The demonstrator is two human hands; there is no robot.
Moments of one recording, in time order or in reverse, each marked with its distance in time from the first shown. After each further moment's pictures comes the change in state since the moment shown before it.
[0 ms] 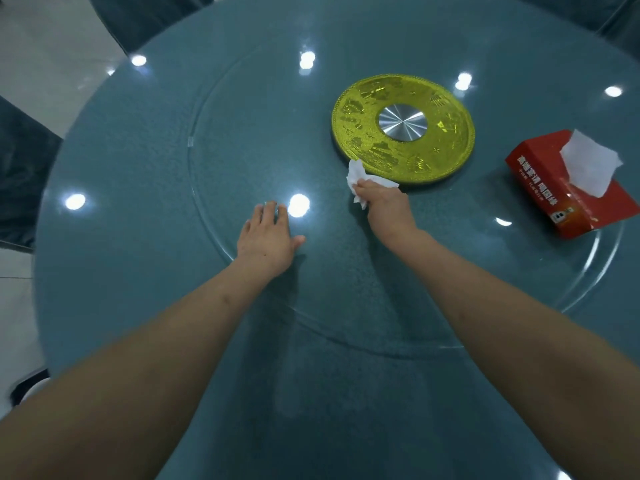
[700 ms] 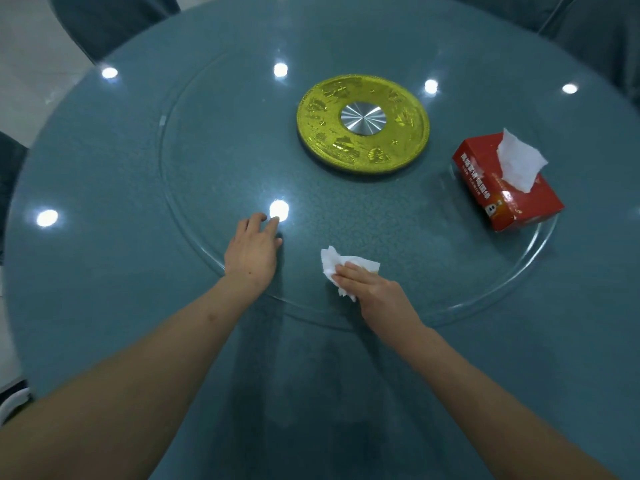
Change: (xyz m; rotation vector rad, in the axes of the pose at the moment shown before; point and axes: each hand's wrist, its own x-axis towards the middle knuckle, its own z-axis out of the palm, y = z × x) left_hand -0.039 0.024 0.028 -0.092 0.191 0.083; right_hand -0.208 -0.011 -0.007 0.033 0.052 -0.204
